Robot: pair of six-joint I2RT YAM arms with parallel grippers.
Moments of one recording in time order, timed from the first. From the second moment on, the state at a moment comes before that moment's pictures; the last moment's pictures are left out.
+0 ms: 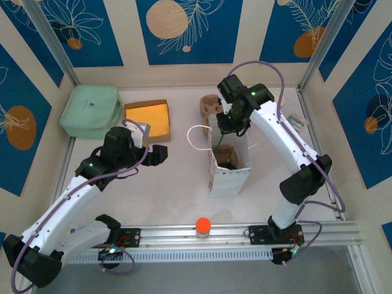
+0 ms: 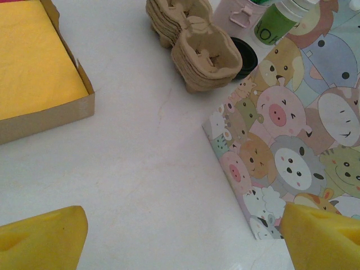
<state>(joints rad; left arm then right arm) -0.51 0.93 0.91 -0.59 0.18 -0.34 0.54 1.71 1.90 -1.43 0.01 0.29</state>
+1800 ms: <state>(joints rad) -0.50 1.16 1.08 -0.60 0.13 -0.33 0.34 1.23 1.67 -1.25 -0.02 0.35</state>
